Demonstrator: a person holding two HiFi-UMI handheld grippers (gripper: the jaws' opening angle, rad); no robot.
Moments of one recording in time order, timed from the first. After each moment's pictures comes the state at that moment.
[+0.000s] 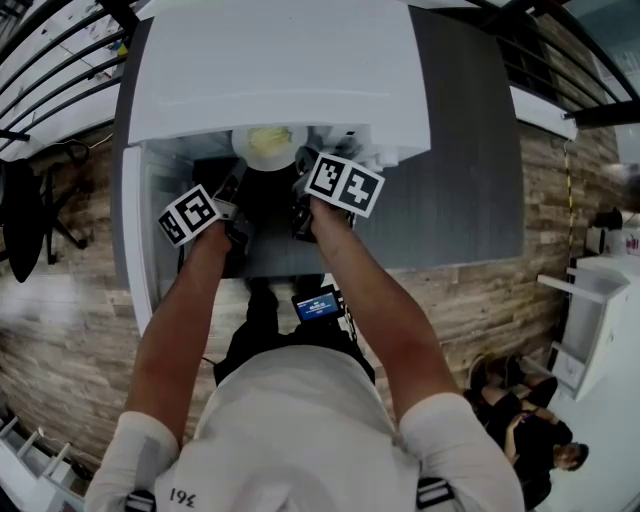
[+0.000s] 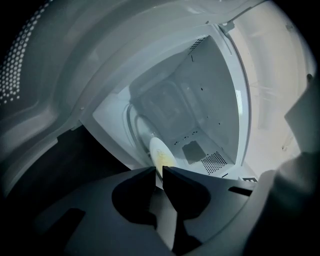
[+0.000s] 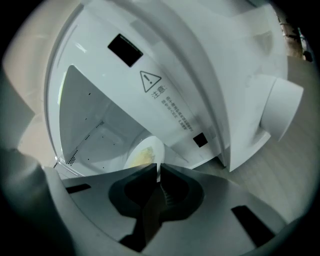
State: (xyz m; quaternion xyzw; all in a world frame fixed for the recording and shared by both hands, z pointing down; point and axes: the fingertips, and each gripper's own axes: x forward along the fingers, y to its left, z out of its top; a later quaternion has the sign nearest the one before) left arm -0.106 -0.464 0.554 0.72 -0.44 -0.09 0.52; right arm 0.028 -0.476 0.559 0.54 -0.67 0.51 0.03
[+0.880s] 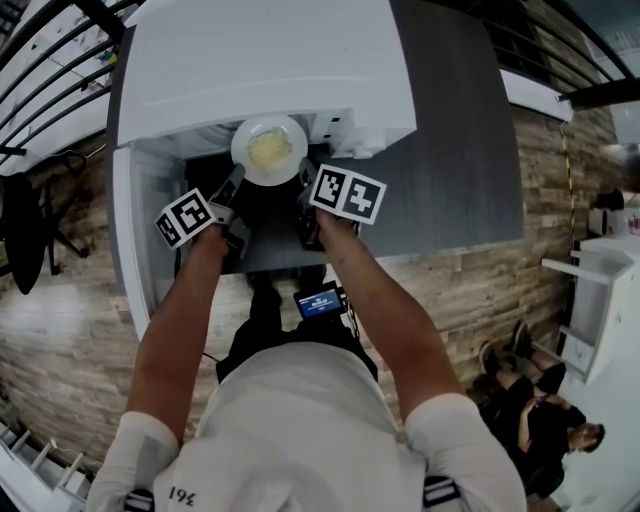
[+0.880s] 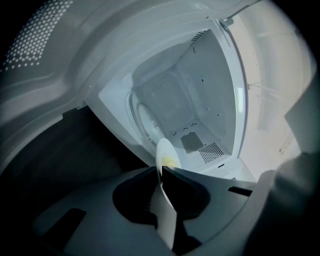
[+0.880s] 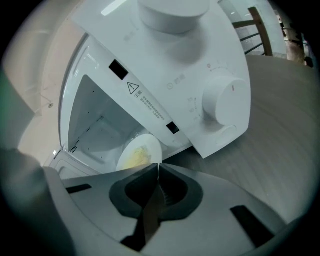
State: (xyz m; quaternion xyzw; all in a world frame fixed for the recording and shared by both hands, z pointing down) left arm -0.091 -0.445 0.566 0.72 -0.41 -0.07 0.56; right arm 0.051 -0.439 0.572 0.54 -0.67 0.51 0.06
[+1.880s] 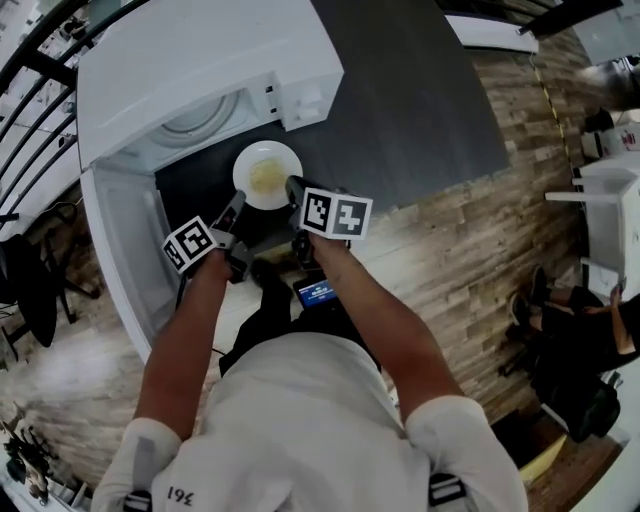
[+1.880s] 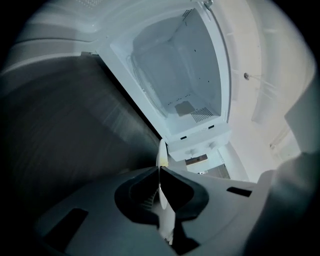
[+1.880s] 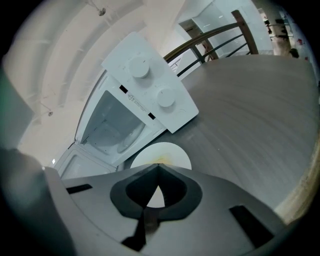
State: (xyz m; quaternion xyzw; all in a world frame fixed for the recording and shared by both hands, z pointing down) left arm -0.023 -0.351 0.597 0.73 -0.33 -0.01 0.60; right arm 0.091 -0.334 0.579 0.57 -0.64 0.51 0.01
